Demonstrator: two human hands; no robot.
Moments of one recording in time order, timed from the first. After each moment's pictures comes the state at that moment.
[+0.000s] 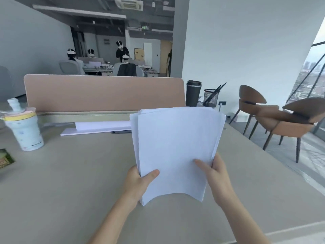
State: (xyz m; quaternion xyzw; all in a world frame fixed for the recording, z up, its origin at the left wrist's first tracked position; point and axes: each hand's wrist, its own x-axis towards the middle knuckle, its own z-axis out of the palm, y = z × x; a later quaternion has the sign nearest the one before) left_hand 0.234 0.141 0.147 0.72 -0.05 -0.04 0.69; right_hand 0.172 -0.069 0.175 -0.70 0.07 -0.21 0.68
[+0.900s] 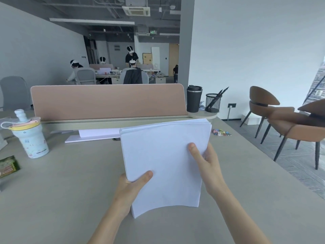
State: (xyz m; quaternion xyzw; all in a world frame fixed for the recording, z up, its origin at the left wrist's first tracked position) left_hand 0.237 0.123 0.162 0.66 -0.03 -0.01 0.75; right_hand 0.212 -0.090 0.208 -0.68 -0.04 -0.24 0.70
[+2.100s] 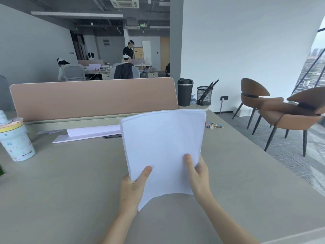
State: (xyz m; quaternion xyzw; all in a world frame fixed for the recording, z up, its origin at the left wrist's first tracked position) left_hand 0.233 0.084 0.146 0.68 0.04 0.03 0.73; right_hand 0.225 -0.098 0.133 -0.69 0.09 -0.26 0.67
